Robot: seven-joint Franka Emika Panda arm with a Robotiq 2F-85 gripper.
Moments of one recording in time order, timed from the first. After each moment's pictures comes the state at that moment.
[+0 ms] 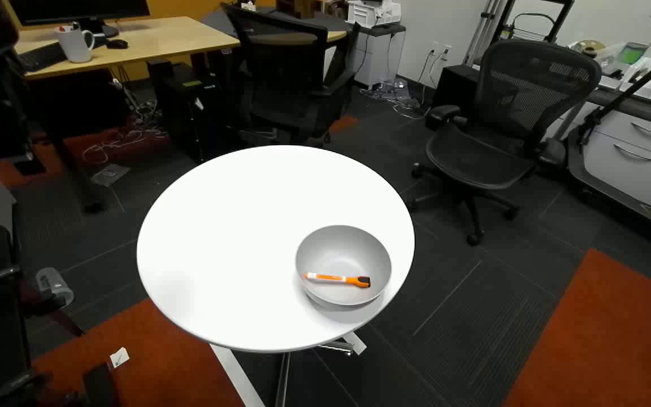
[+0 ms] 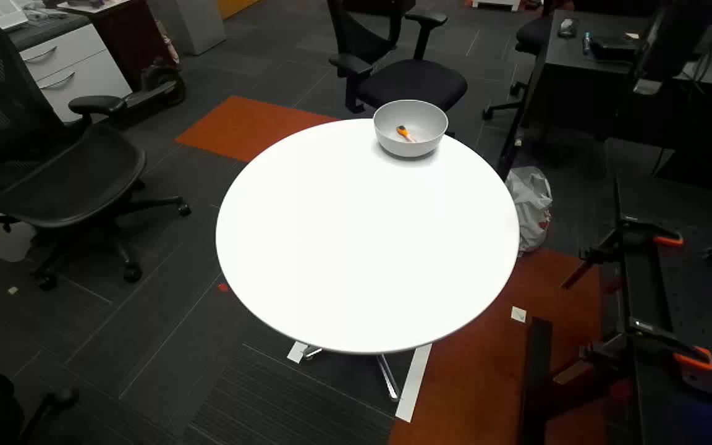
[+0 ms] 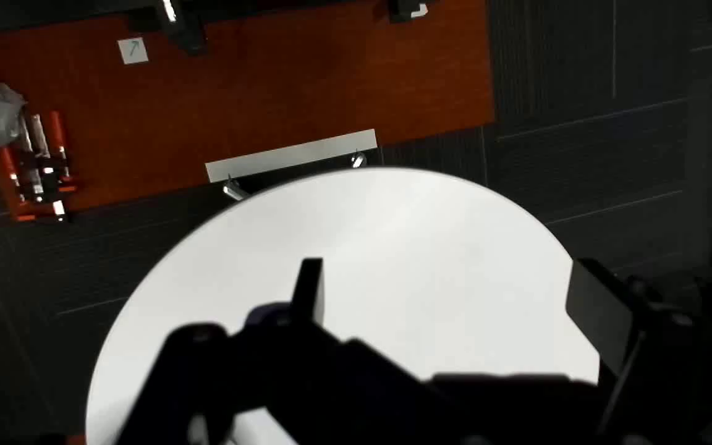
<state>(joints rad) -0.01 -0.60 -0.15 -2.71 0.13 2.10 -0.02</state>
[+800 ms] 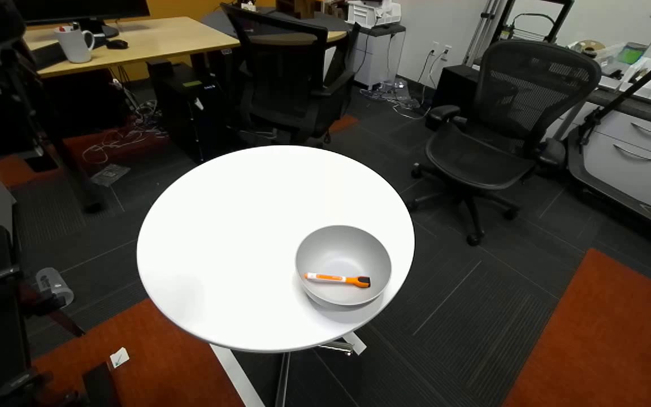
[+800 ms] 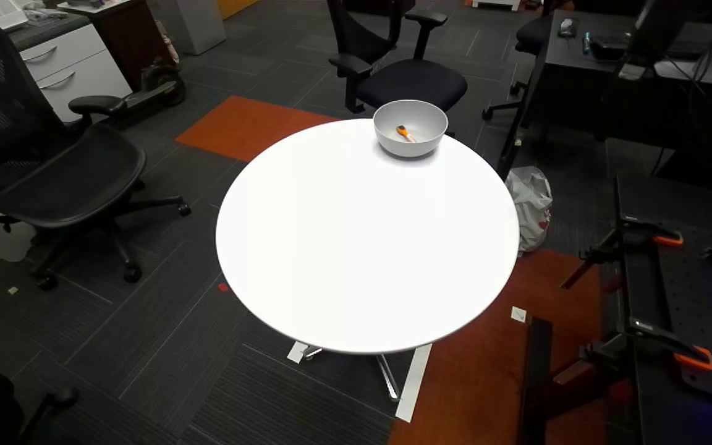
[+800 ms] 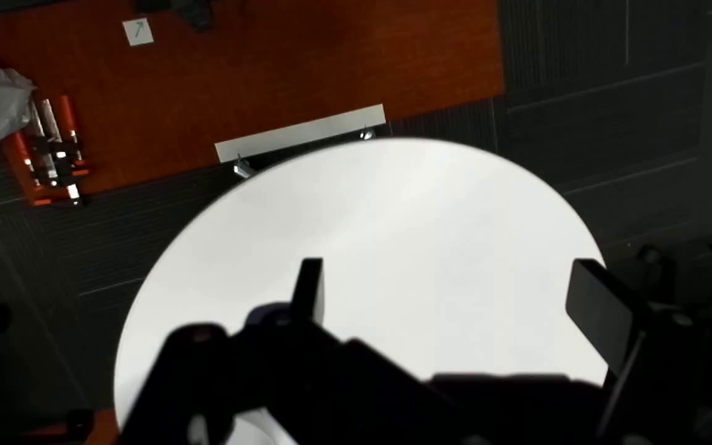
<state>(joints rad) -0.04 -0.60 -0.13 -2.70 0.12 2.14 0.00</state>
